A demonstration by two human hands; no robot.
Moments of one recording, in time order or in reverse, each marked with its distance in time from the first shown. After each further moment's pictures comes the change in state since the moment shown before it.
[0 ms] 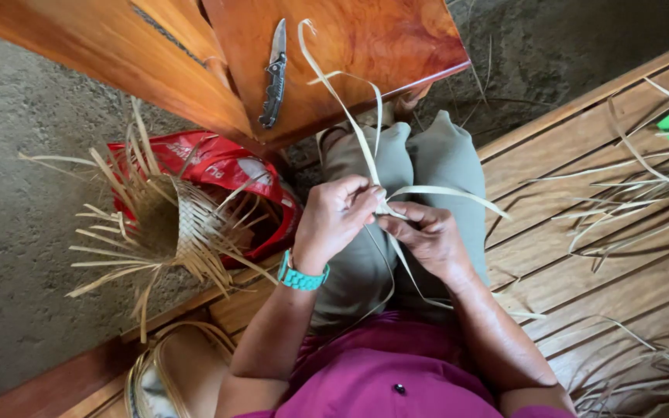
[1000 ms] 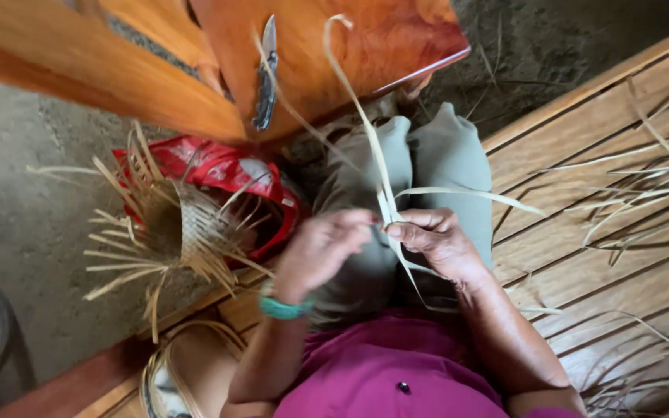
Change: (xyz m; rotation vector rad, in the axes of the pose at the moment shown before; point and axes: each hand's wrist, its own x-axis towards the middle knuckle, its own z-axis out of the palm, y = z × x) left_hand -0.034 -0.016 -0.006 -0.104 -0.139 -0.277; right_hand 0.005 0.059 -0.034 0.324 -0.117 0.126
